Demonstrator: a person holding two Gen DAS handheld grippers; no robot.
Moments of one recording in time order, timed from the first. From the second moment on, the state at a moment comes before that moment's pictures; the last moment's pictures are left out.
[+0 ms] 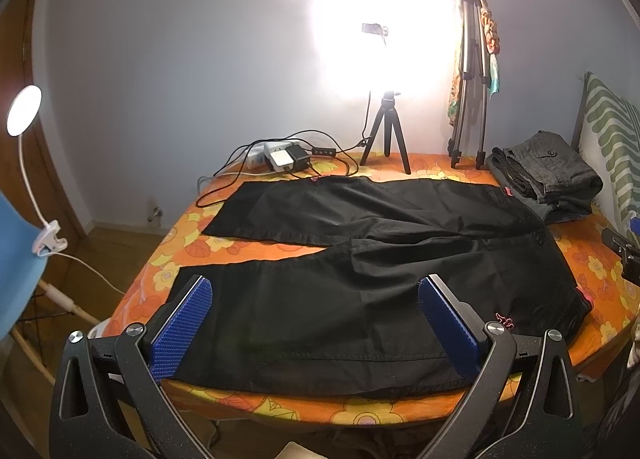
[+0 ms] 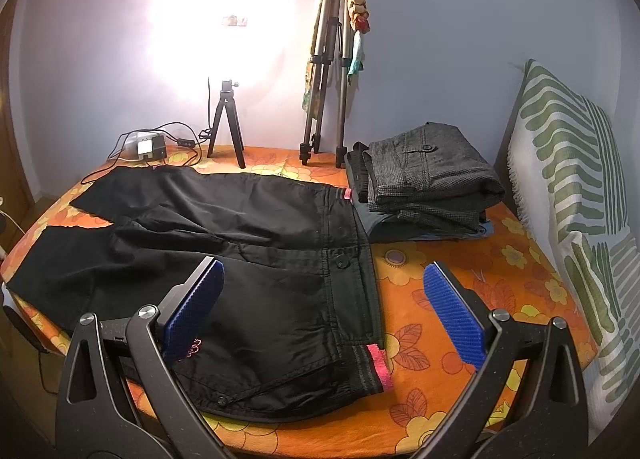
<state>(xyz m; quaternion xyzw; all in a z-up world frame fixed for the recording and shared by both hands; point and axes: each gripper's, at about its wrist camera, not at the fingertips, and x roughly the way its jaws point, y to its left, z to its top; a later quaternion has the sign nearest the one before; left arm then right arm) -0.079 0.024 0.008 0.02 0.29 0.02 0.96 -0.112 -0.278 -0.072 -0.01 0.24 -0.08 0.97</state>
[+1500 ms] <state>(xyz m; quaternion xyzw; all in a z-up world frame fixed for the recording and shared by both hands) -0.051 0.049 -0.002 0.01 0.31 0.04 0.95 -0.087 -0.298 -0.077 0.02 0.27 -0.04 0.96</state>
